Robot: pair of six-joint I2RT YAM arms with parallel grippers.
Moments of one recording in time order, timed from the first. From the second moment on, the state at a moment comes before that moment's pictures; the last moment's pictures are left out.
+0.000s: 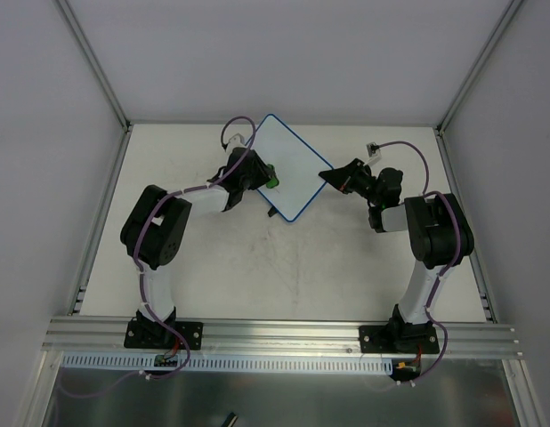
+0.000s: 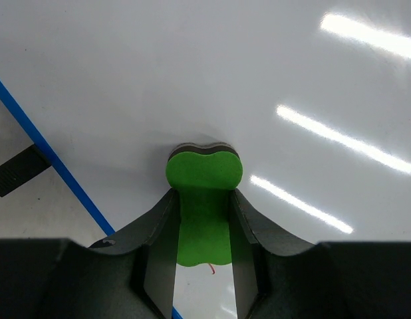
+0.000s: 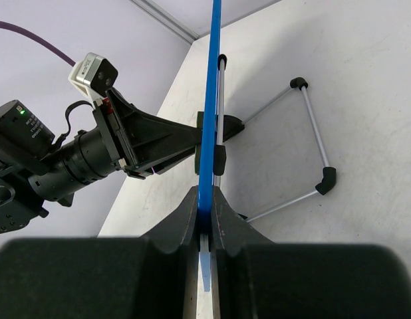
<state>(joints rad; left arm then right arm) -0.49 1.94 1.17 0.26 -0.10 -0.86 0.15 1.91 0.78 1.14 -0.70 0.90</state>
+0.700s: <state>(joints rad) -0.47 1.93 1.10 0.27 -0.12 -0.88 0.15 1.91 0.78 1.14 -0.70 0.90</state>
